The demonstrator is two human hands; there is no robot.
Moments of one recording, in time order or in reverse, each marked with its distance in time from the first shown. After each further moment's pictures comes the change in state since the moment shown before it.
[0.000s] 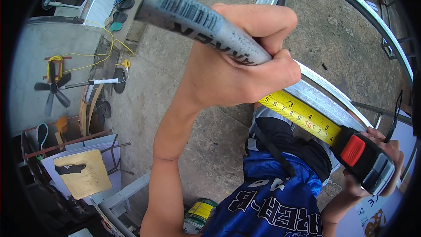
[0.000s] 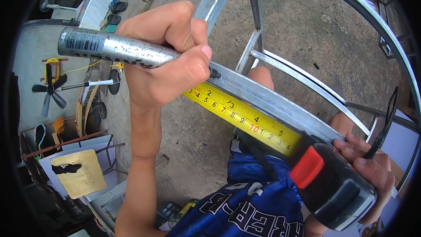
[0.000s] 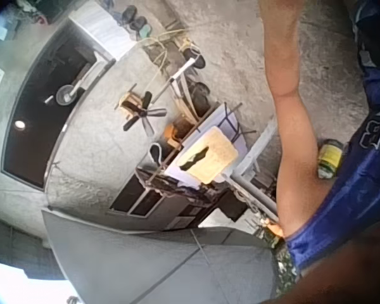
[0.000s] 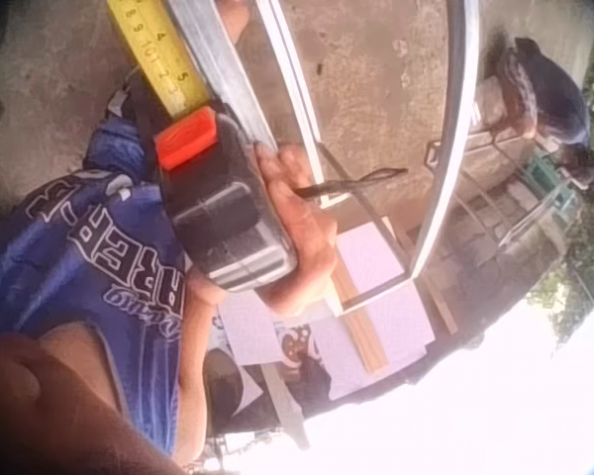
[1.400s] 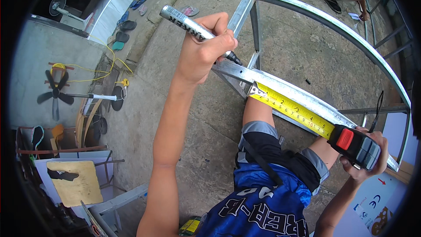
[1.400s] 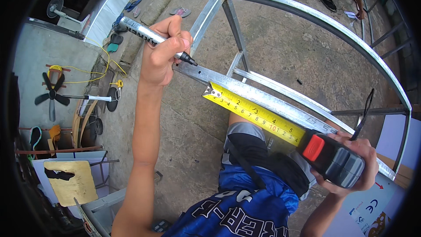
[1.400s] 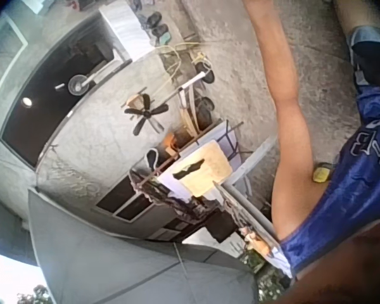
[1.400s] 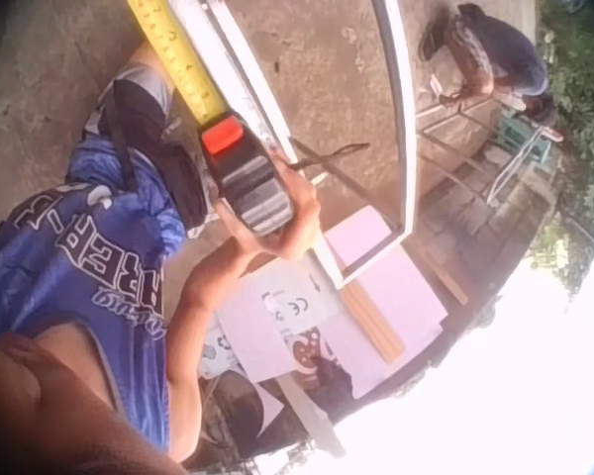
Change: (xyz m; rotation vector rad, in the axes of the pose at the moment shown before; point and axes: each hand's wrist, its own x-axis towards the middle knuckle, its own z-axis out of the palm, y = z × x) left_hand 0.005 0.002 0.000 -0.340 0.150 -0.249; right_hand -0.033 0.032 -0.044 0.121 0.206 -0.038
